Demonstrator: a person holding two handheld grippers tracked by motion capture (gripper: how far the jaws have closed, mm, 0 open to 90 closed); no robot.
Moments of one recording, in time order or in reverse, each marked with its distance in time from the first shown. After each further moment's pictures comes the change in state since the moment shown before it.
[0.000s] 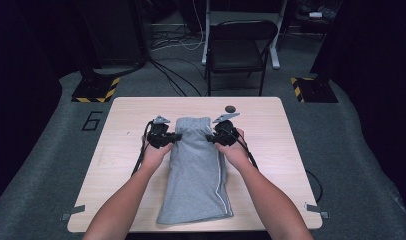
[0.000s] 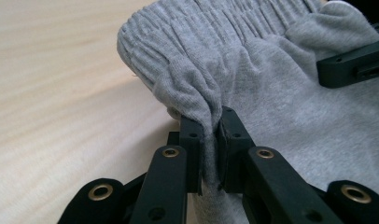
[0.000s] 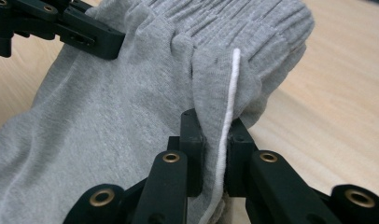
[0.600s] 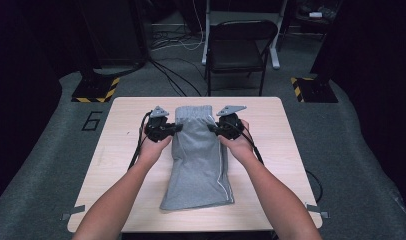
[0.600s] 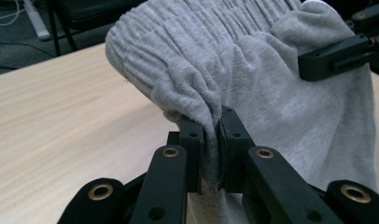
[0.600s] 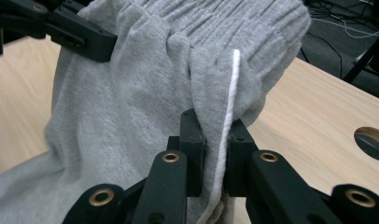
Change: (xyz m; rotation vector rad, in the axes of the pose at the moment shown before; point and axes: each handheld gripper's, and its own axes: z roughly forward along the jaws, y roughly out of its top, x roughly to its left) left arm -0.013 0.024 -0.028 -0.079 -0.021 0.098; right arm 0.001 0.023 -0.034 -0.127 -0.035 -0.094
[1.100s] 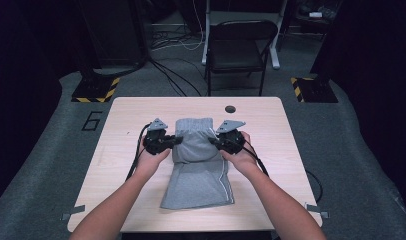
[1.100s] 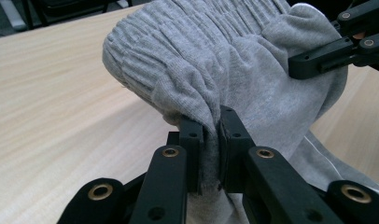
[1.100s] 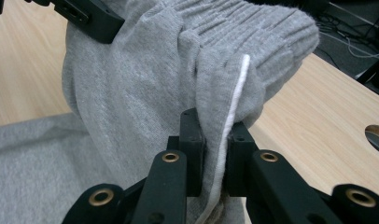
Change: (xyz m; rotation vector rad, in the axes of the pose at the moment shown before) left arm -0.017 -0.030 -0.012 0.013 -0.059 -0.015; right arm 0.026 -0.032 -0.011 0.008 0.002 -0.128
